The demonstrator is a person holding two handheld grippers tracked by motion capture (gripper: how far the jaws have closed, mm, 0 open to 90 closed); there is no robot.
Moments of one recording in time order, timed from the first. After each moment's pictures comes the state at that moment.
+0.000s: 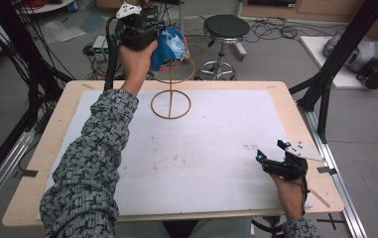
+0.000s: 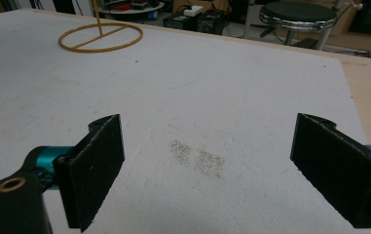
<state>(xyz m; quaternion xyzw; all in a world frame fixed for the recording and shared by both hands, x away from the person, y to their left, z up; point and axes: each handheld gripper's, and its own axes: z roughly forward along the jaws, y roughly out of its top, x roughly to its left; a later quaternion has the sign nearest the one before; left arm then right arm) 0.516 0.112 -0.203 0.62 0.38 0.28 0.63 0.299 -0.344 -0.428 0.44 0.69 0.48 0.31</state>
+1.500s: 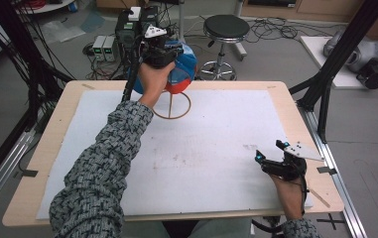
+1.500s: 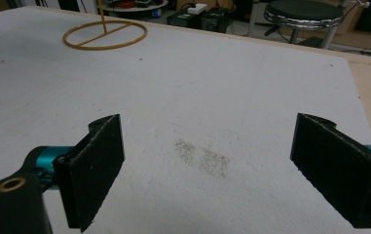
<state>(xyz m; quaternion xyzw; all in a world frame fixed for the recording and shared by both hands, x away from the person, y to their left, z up) 0.516 0.067 -0.247 0.67 0.38 0.25 0.59 0.300 -0.341 -0.429 0.44 0.70 0.48 0.30</state>
